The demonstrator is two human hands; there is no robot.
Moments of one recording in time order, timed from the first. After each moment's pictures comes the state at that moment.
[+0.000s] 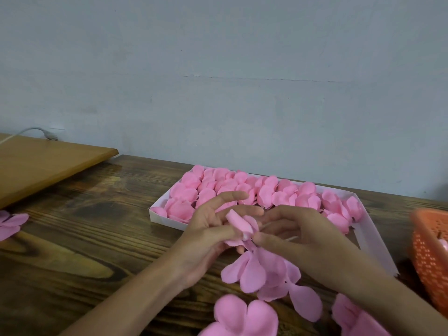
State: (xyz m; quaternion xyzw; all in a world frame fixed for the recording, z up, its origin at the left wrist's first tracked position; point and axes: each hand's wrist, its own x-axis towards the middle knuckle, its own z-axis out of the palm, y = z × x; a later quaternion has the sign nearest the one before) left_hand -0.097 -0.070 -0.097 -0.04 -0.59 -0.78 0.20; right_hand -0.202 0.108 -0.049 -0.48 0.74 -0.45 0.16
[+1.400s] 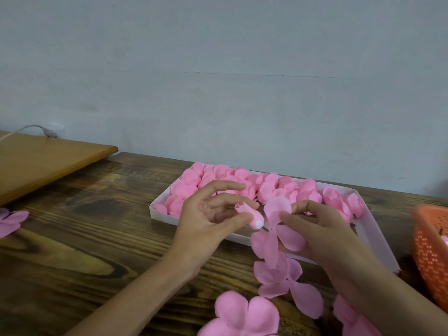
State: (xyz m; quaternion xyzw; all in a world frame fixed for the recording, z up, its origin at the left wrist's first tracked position) left_hand -0.095 -0.067 -0.092 -0.02 -0.67 -0.64 0.37; right_hand -0.214 0.106 -0.067 -0.24 0.74 -0.60 0.18
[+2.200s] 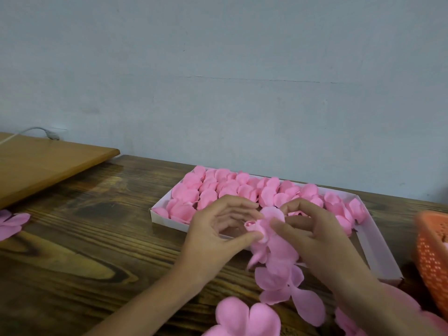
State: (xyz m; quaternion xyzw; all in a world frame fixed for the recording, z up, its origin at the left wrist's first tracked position) left_hand -0.096 -0.057 -0.100 -0.02 -0.73 -0.55 0.41; right_hand -0.204 0.104 -0.063 -0.35 0.74 -0.56 0.13
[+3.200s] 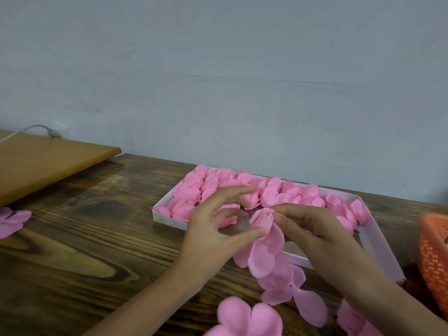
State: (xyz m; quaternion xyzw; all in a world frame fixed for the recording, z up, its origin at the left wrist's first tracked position) left_hand -0.092 -0.056 -0.092 0.00 -0.72 -0.55 0.43; right_hand -0.210 0.103 -0.058 -0.52 0.66 -0.52 0.13
